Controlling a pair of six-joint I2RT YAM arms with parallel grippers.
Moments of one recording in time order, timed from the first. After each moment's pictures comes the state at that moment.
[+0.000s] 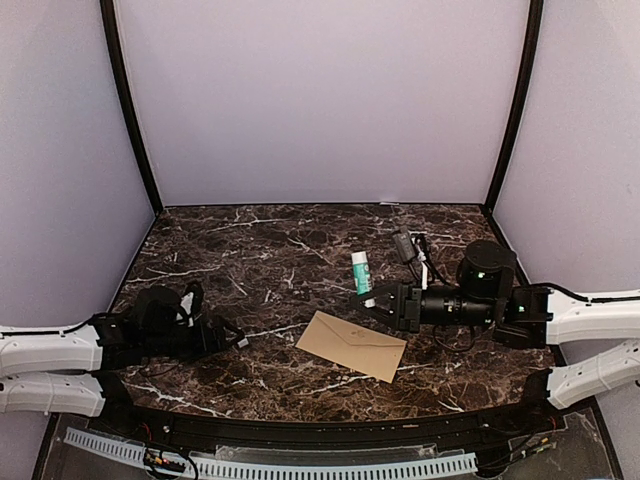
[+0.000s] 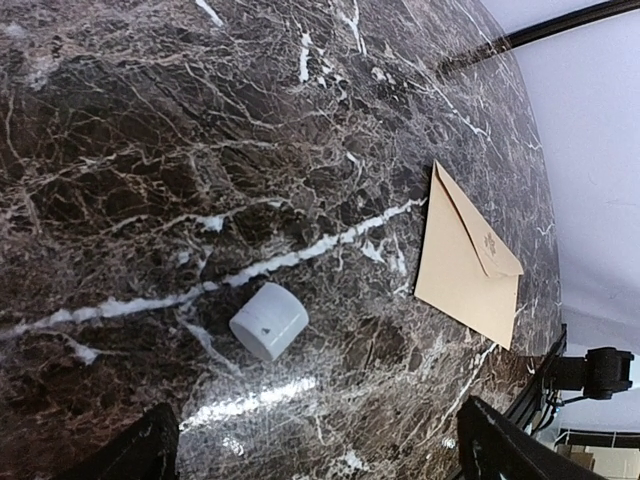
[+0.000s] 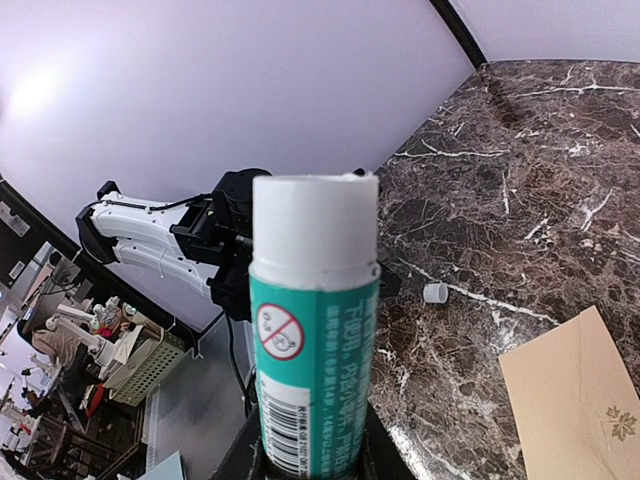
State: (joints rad) left arm -0.70 0.91 0.26 -0.06 0.14 -0.90; right arm 1.07 1.06 0.61 0.30 -0.30 0.66
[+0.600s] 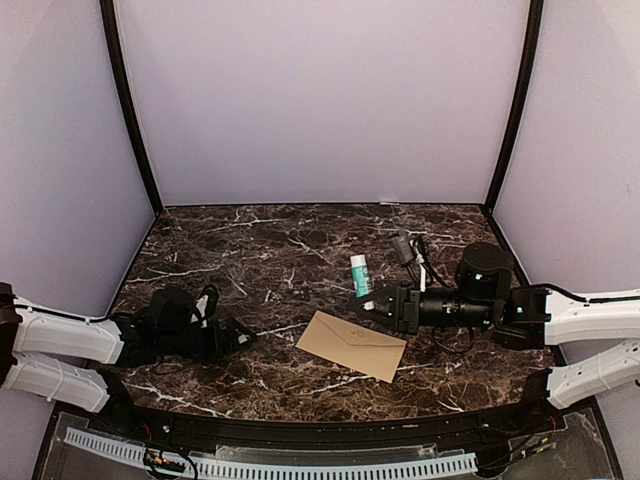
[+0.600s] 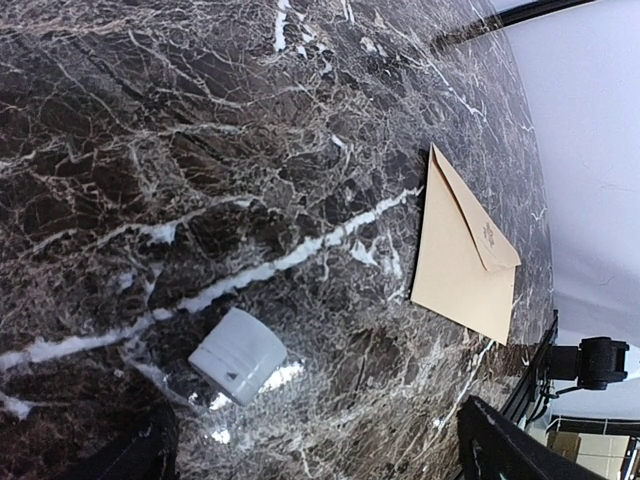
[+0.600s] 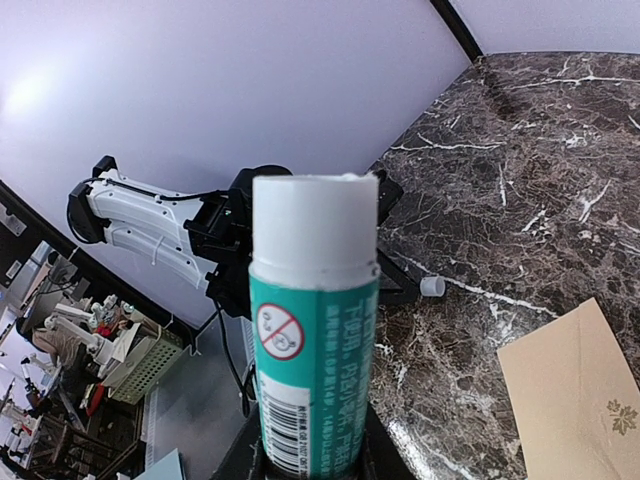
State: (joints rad) left arm -0.70 1.14 0.26 0.19 0.22 -0.91; right arm 1.07 1.07 0.61 0.30 -0.30 0.67
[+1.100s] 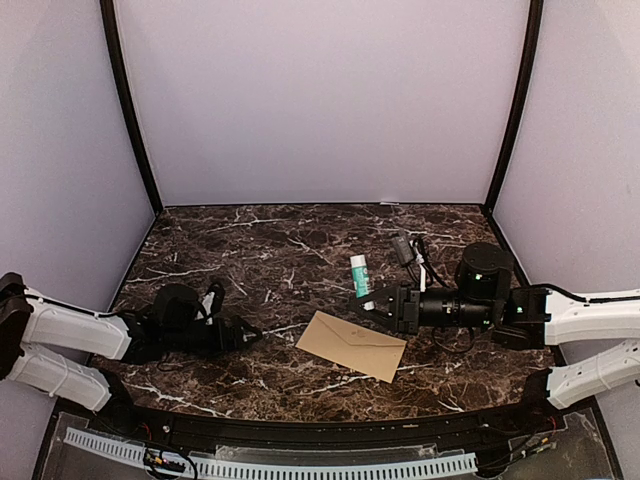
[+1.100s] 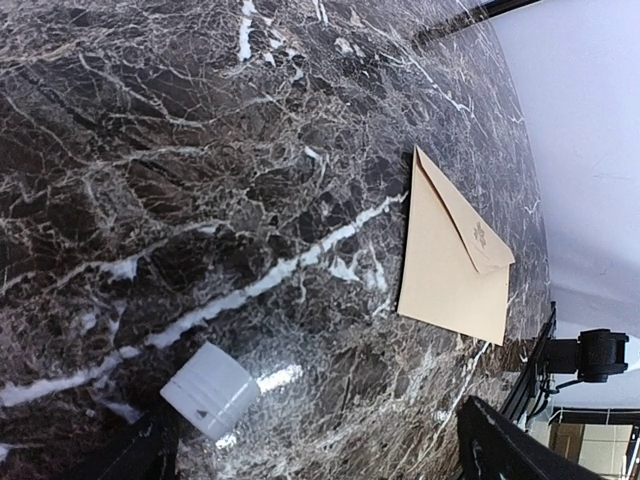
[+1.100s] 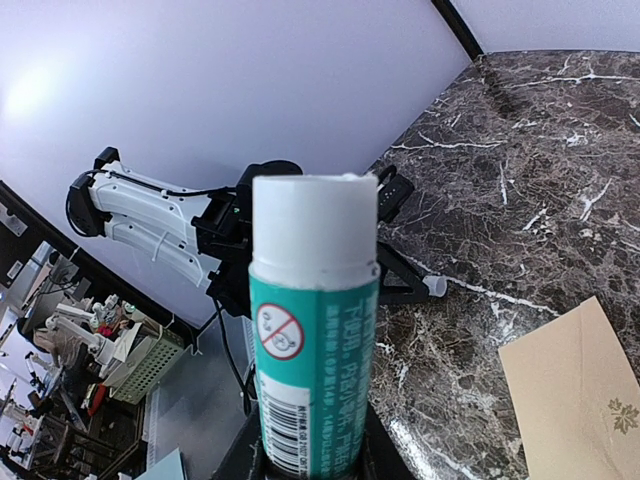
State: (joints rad) left arm -0.69 1.23 0.28 0.27 0.25 -0.87; right arm 1.07 1.07 0.61 0.30 -0.30 0.67
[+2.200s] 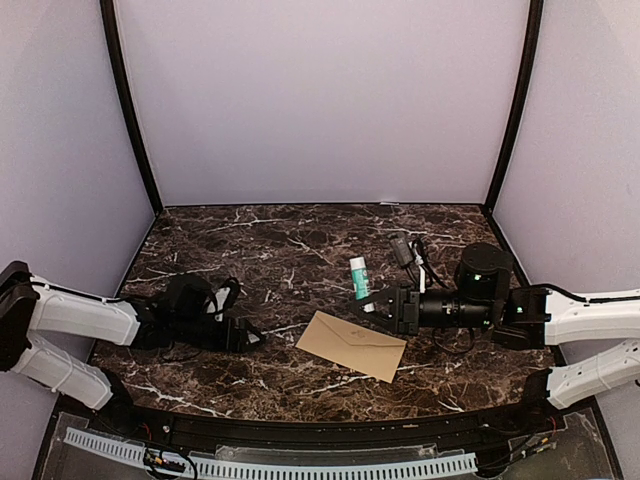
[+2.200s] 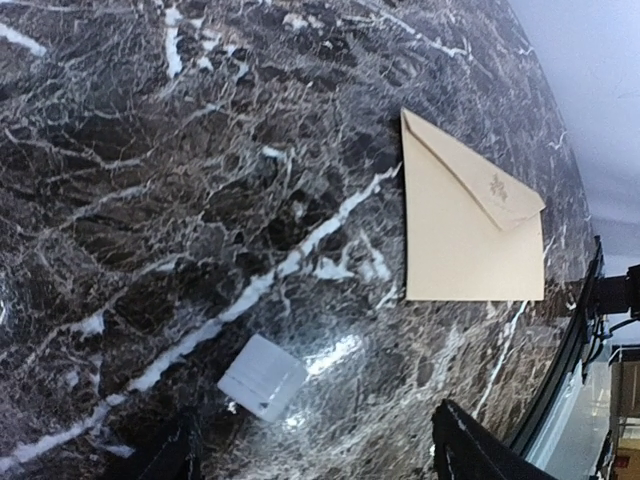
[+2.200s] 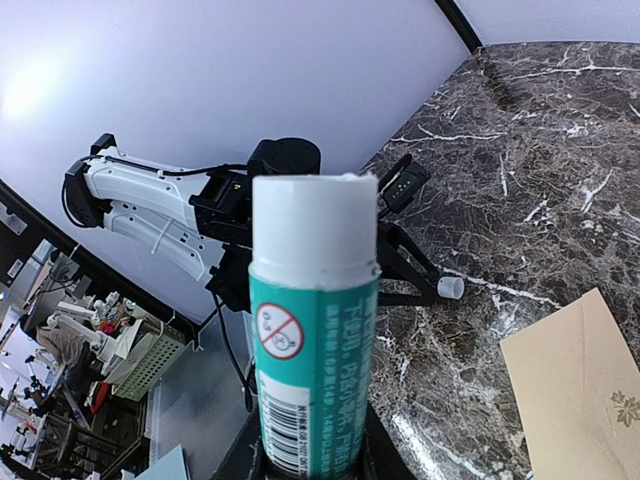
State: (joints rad) left arm -0.69 1.30 0.41 0.11 0.28 -0.63; right arm 1.07 1.07 0.61 0.29 -0.31 0.68
